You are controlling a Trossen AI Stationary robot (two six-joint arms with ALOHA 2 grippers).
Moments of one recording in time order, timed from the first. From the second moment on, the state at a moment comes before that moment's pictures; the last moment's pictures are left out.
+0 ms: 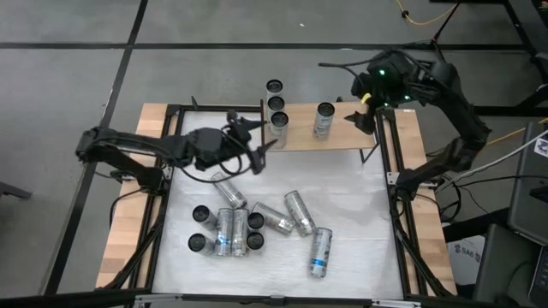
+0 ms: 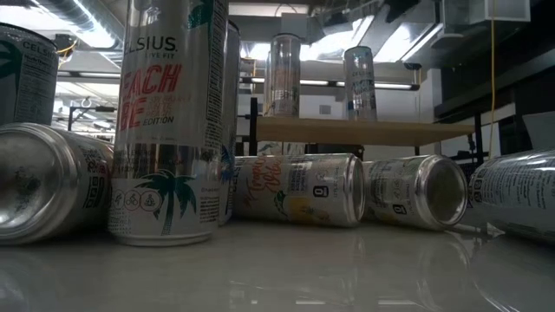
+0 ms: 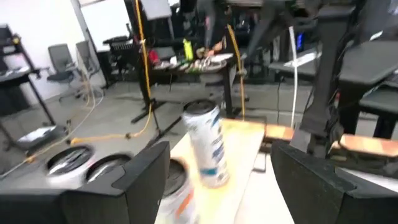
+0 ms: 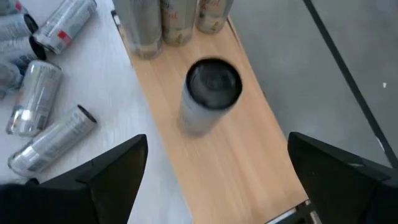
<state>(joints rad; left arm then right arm) -0.06 1.30 1.17 0.00 -0.62 0.05 -0.48 1.46 2.07 -1.54 -0.01 -0.21</state>
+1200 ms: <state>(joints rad) 0.05 1.01 1.17 -0.37 -0.62 -0.02 -0.48 1.06 0.91 -0.44 0.00 -0.12</state>
